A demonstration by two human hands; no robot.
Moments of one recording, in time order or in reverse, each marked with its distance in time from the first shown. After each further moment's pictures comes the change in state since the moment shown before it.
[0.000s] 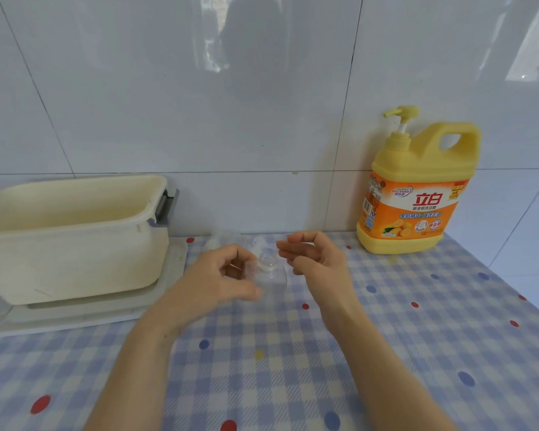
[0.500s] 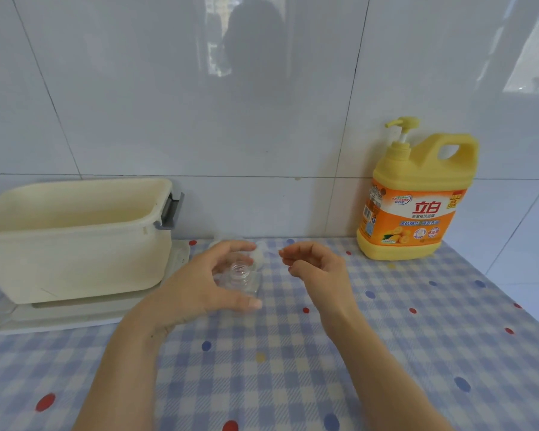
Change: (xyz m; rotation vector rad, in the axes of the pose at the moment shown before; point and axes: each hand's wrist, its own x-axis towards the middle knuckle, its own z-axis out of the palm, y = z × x) left_hand -0.011 0.001 -0.018 0.098 -0.081 0.029; right_hand -0.001 -0.002 0.005 -0.099 0.064 0.036
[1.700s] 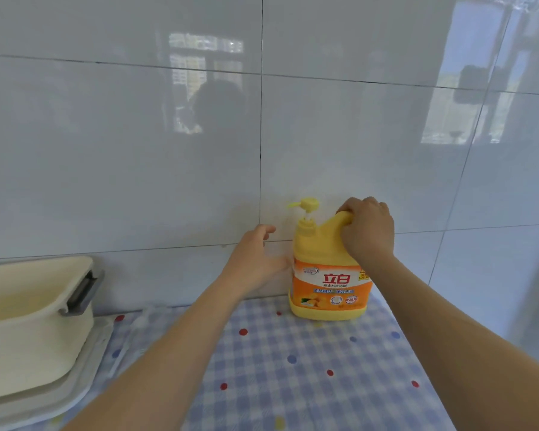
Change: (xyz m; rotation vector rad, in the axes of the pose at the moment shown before) left_hand 0.137 0.144 0.098 0.165 0.216 0.185; right_hand 0.106 -0.108 -0.186 -0.953 0.534 -0.374
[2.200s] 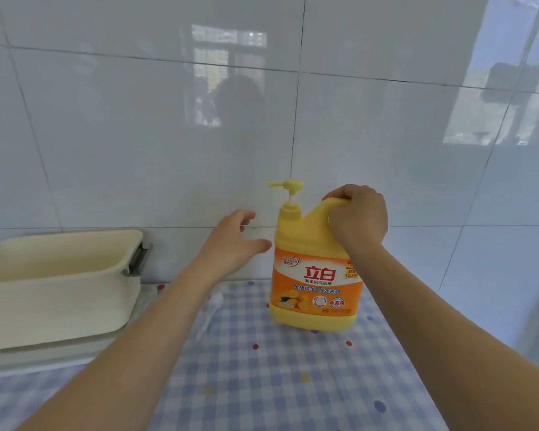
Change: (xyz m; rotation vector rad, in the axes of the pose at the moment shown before) left_hand -0.052 -0.025 -0.069 0.021 0.131 -0.039; right_hand -0.048 -0.078 -0.018 0.310 0.019 0.162
